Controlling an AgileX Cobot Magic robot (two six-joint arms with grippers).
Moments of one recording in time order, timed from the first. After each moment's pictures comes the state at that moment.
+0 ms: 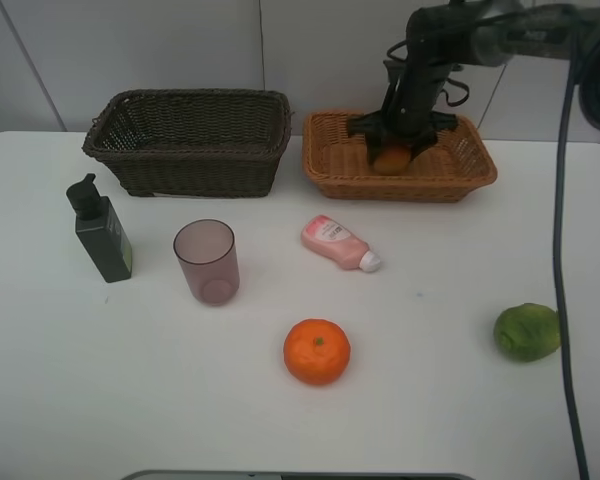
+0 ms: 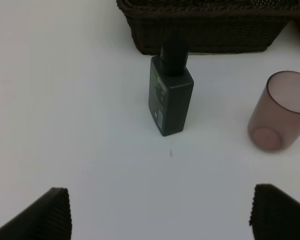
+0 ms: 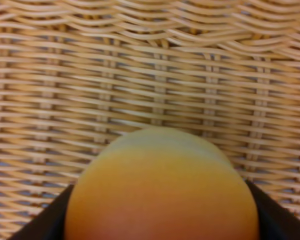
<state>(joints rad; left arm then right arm) -0.04 -0.01 -0.50 -0.04 1.06 0.01 0.30 2.42 -2.02 -0.16 0.95 0.22</state>
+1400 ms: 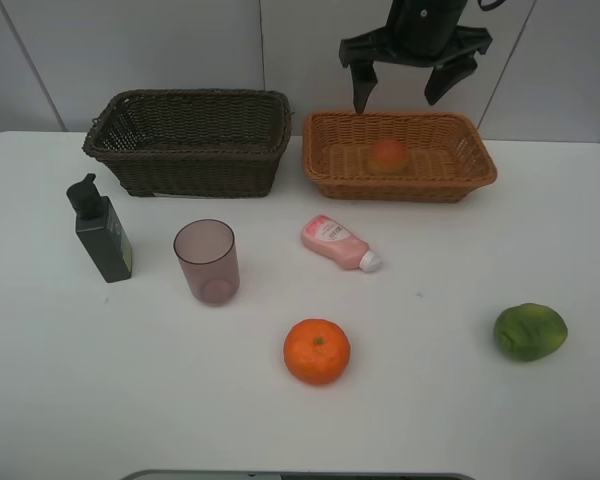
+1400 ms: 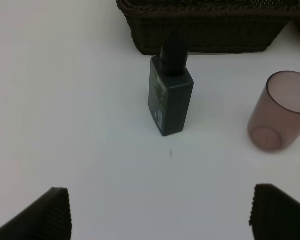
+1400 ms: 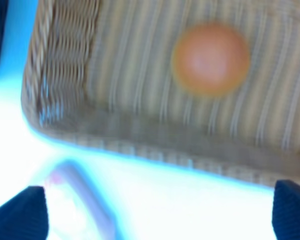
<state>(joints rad) -0.04 -0.01 -0.50 -0.04 1.06 0.01 0.43 2.02 -1.86 -0.17 1.21 0.22</state>
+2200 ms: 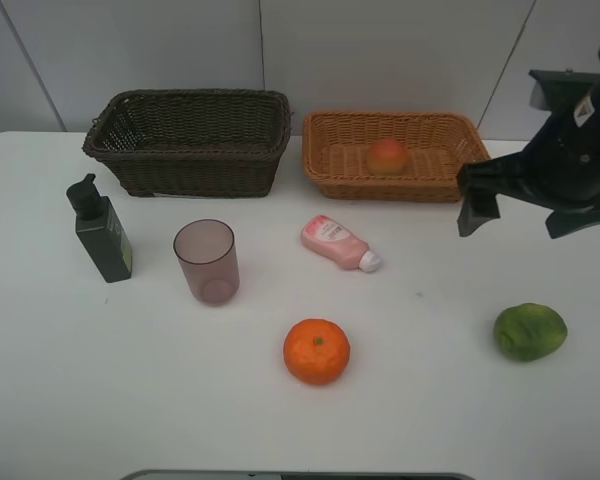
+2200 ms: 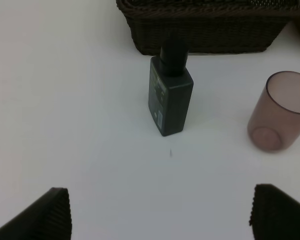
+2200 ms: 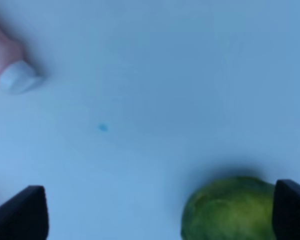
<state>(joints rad) -0.04 -0.01 -0.50 -0.04 1.06 0.01 0.33 1.40 -0.88 -0.17 0.90 0.42</state>
